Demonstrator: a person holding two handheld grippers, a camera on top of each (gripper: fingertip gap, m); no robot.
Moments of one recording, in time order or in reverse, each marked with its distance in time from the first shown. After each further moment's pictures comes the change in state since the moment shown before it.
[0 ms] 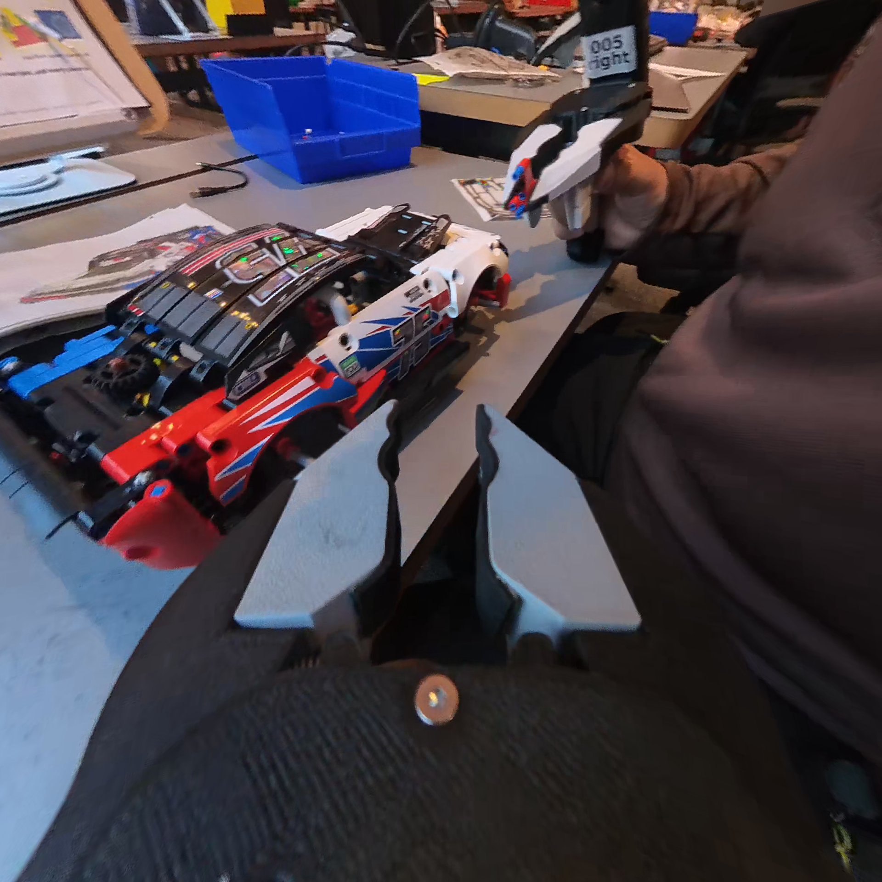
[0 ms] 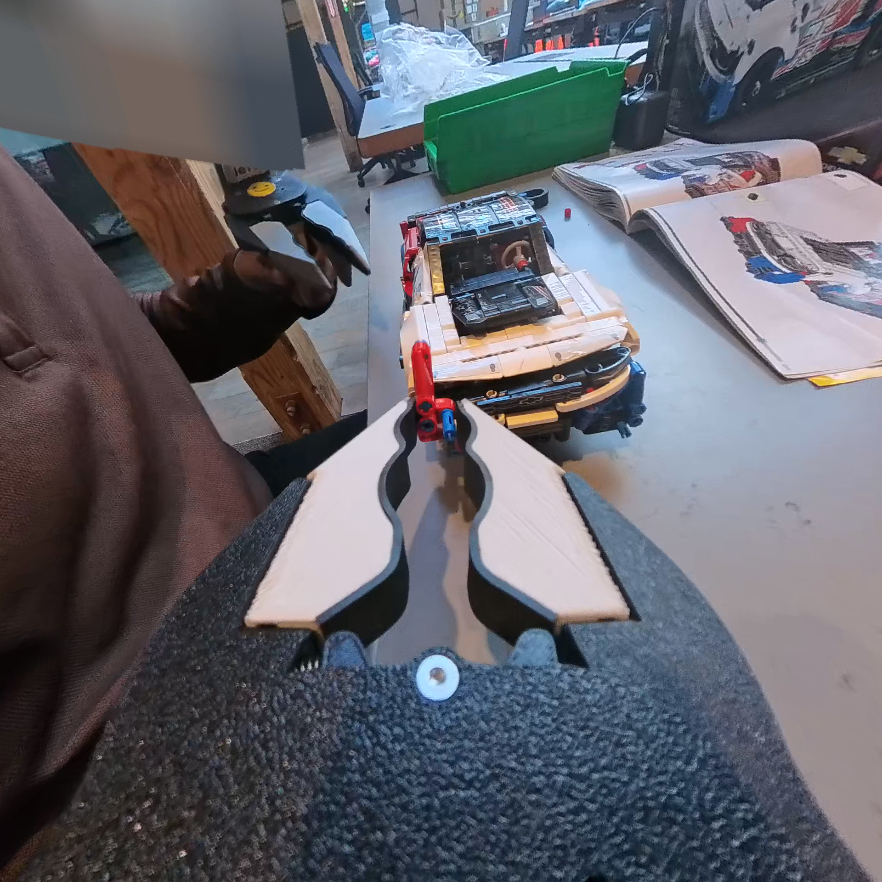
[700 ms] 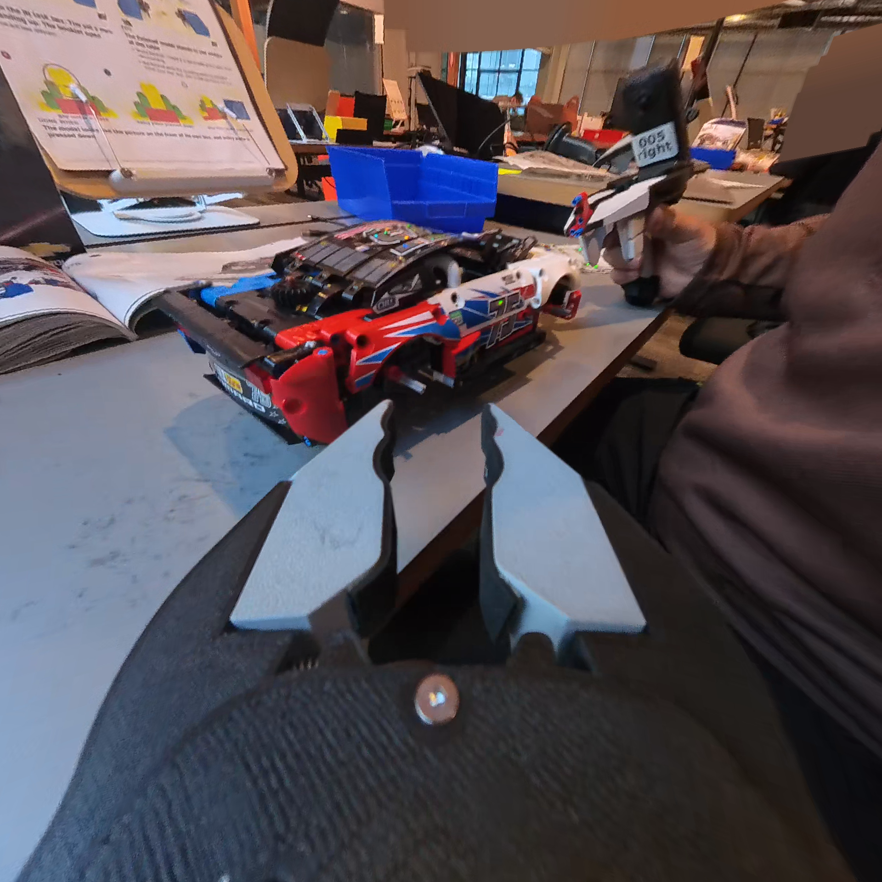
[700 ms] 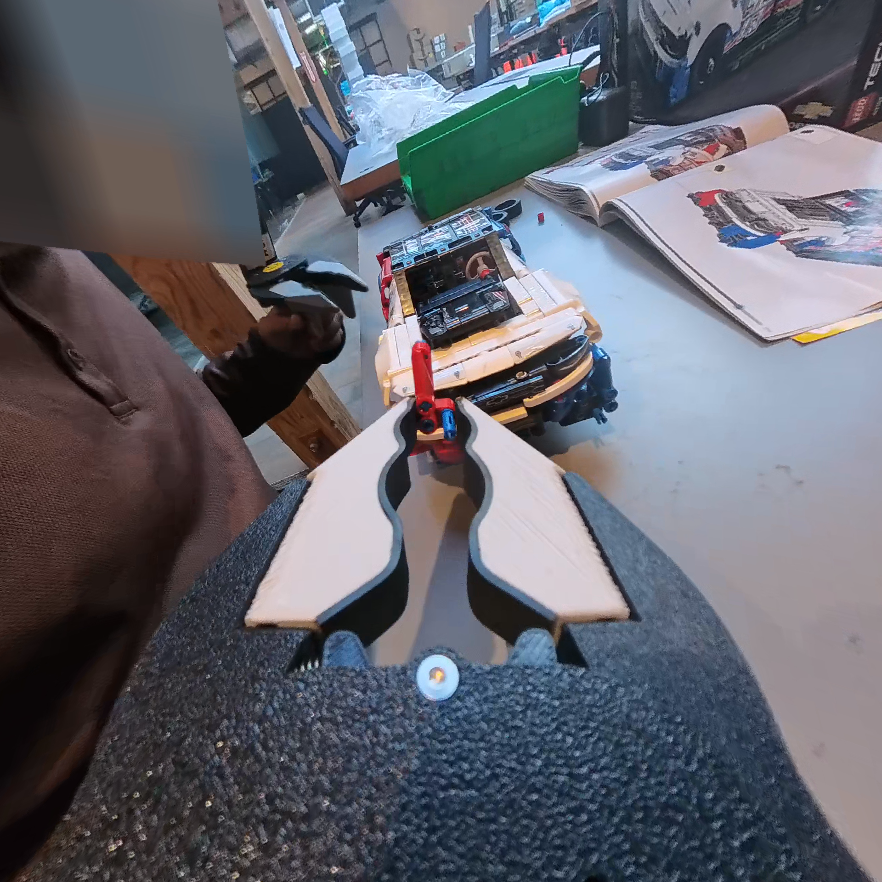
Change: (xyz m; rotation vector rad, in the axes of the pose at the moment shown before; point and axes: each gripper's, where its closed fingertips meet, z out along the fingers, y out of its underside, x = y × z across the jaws) left arm -0.041 0.021 -0.044 0.177 -0.121 -0.064; right arm 0.017 -0.005 -0.004 0.045 0.016 0.154
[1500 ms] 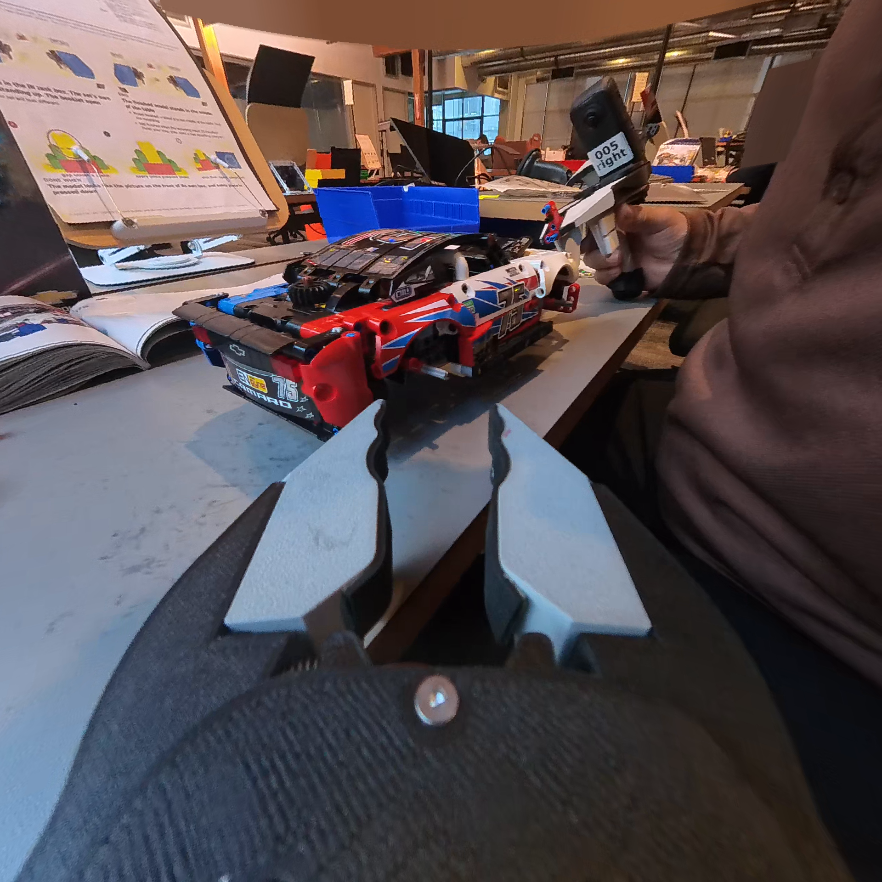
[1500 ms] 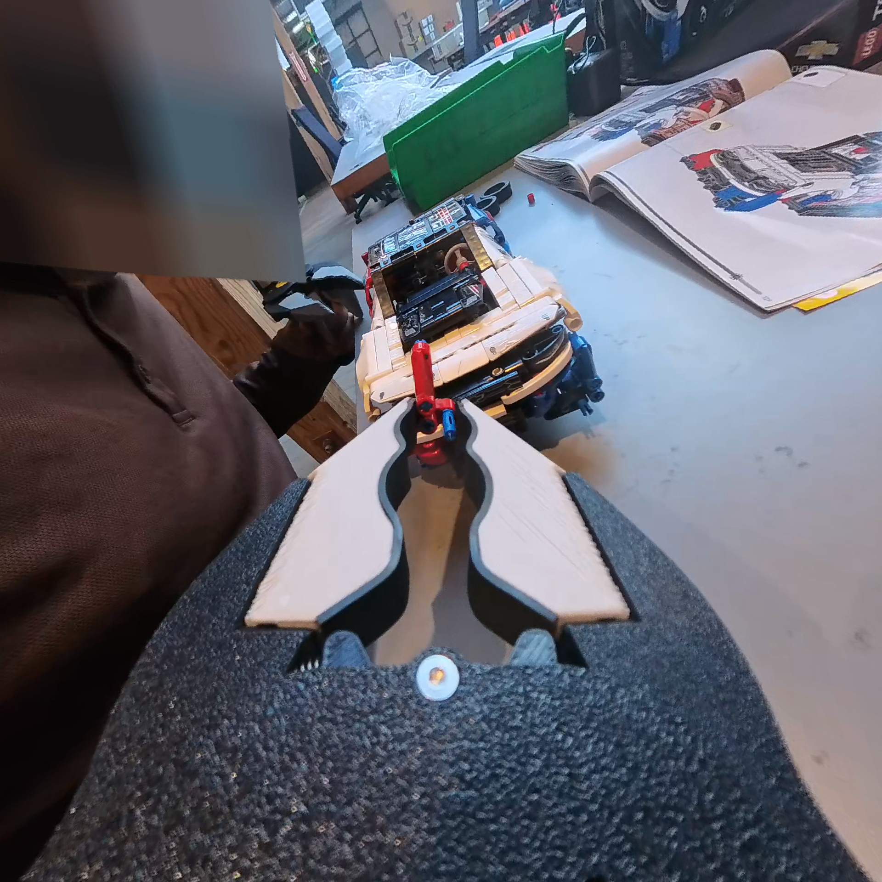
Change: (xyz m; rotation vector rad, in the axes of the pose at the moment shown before) left arm -0.013 0.008 -0.005 0.077 0.056 0.076; right arm 0.013 0.001 0.005 -0.021 -0.004 0.087
